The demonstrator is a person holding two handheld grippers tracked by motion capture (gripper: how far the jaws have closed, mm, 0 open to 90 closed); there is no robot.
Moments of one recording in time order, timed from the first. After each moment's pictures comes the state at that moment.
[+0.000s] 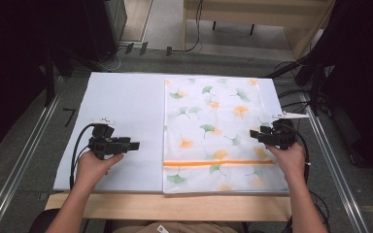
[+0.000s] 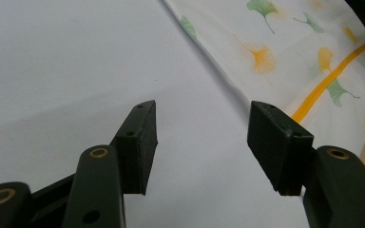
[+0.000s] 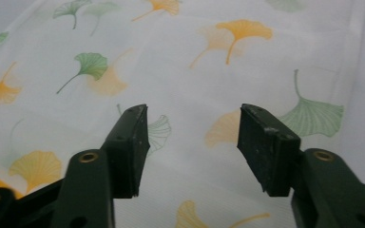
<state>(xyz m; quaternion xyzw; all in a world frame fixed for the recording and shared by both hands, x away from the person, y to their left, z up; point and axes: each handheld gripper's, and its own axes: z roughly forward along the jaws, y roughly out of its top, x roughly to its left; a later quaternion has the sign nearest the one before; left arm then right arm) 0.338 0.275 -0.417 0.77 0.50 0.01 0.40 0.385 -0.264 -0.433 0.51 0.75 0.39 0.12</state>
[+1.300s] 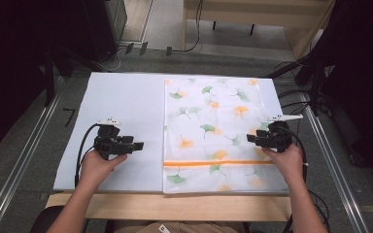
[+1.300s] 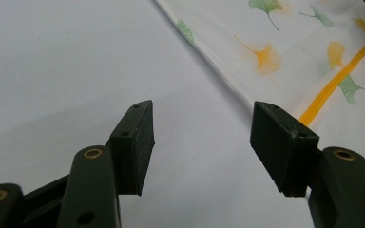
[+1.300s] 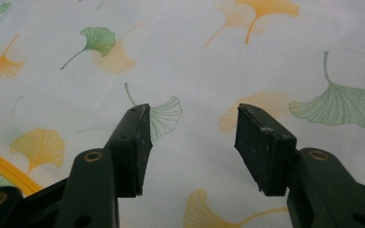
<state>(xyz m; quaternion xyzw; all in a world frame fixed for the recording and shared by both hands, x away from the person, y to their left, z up) 0.339 0.262 -0.418 0.78 0.48 0.04 0.39 0.386 -0.258 -0.442 0.50 0.78 0.37 0.10</state>
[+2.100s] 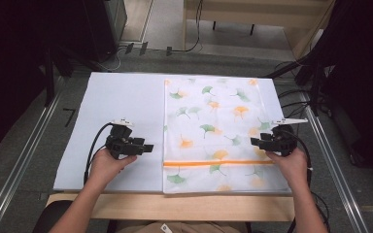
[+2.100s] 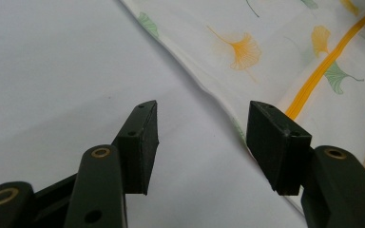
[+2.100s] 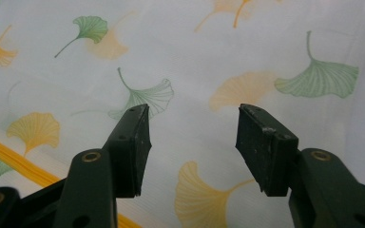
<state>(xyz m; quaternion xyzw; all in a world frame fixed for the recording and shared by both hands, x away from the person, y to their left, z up) 0.348 0.231 -0.423 0.81 0.45 0.01 0.37 0.373 -0.268 -0.443 0.51 0.77 0.36 0.11</state>
